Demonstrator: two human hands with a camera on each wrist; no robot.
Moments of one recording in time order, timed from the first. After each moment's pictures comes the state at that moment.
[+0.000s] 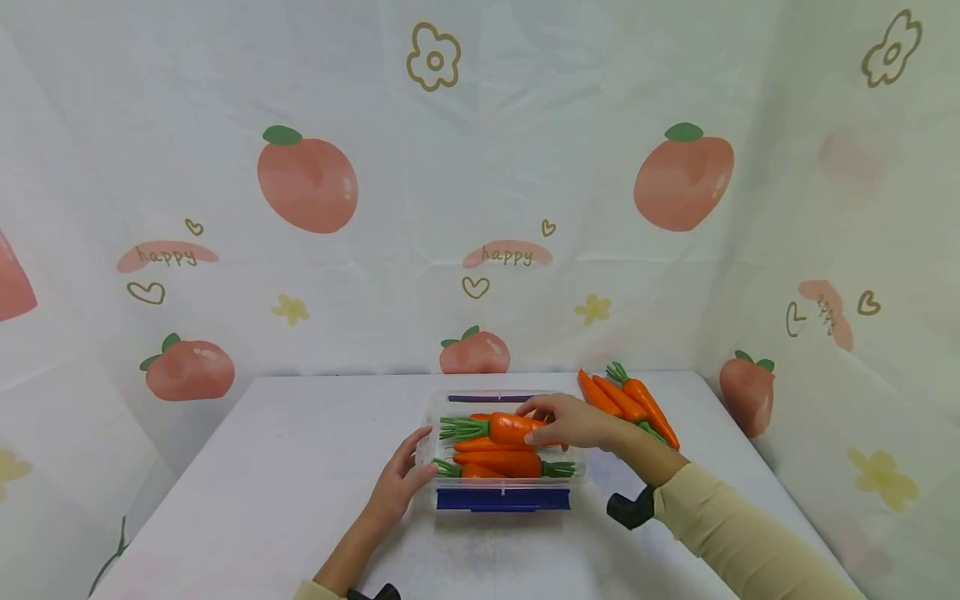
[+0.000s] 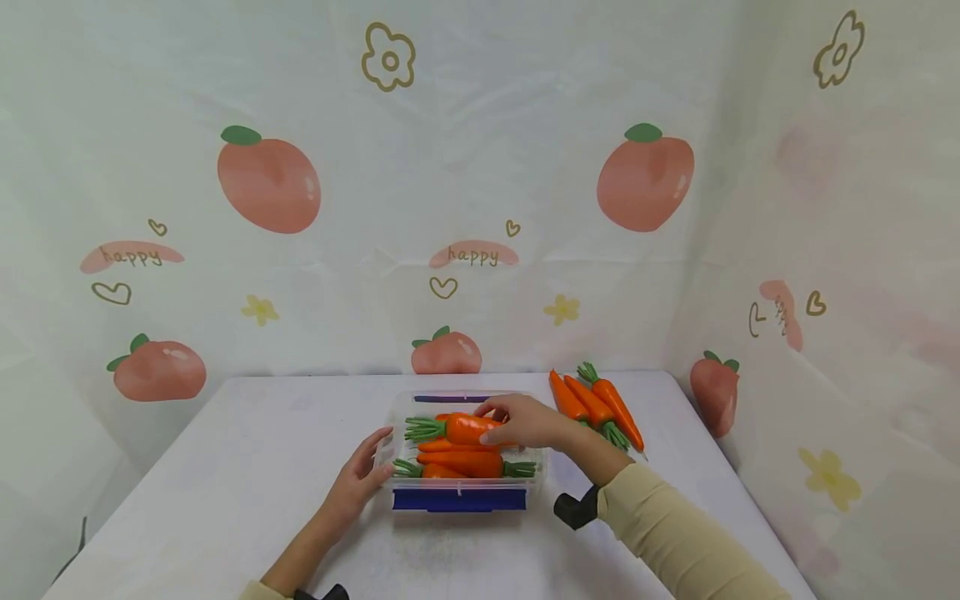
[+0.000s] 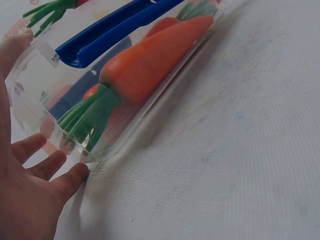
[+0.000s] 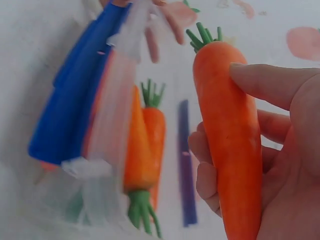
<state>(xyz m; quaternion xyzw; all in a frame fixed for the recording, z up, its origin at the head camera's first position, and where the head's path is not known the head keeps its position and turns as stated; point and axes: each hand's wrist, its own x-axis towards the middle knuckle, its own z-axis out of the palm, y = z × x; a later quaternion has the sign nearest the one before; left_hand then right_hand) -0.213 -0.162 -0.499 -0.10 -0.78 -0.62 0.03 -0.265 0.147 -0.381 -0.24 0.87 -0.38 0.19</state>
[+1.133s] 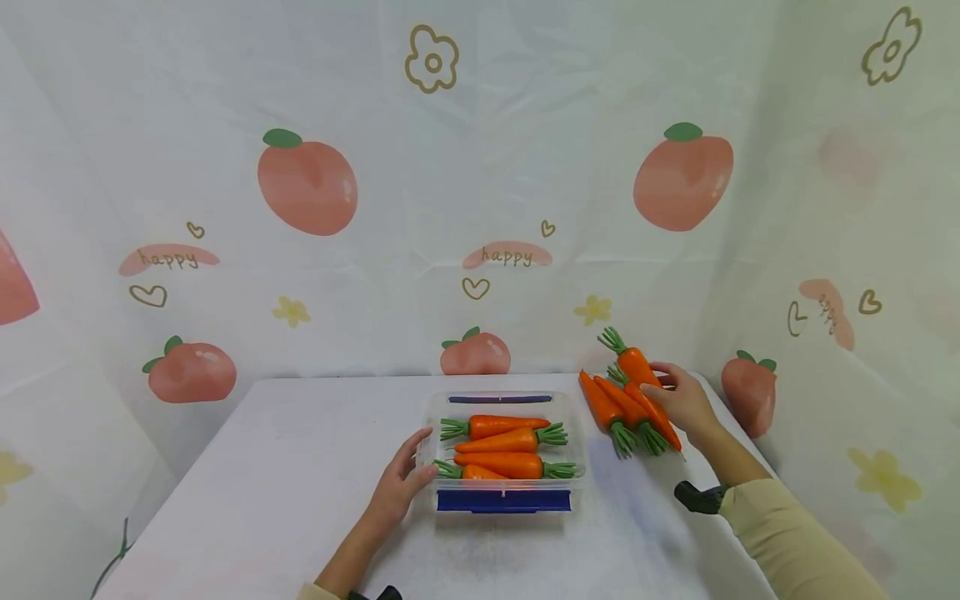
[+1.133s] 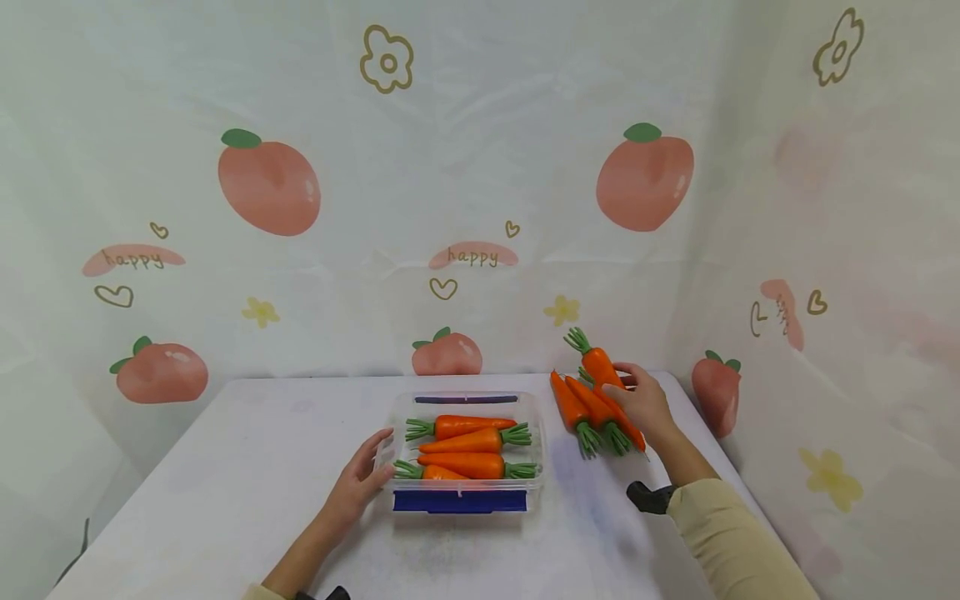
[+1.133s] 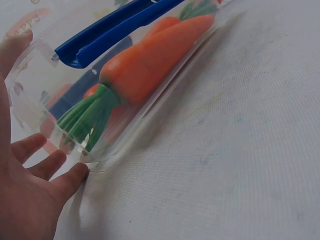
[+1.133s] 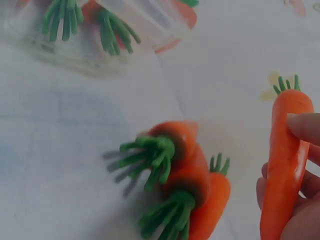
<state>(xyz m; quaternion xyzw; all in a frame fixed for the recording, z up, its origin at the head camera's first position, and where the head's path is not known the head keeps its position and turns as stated) -0.216 -0.162 -0.503 -0.09 -0.79 -0.61 0.03 -0.286 0.291 -0.412 0.03 0.88 -0.48 -0.02</state>
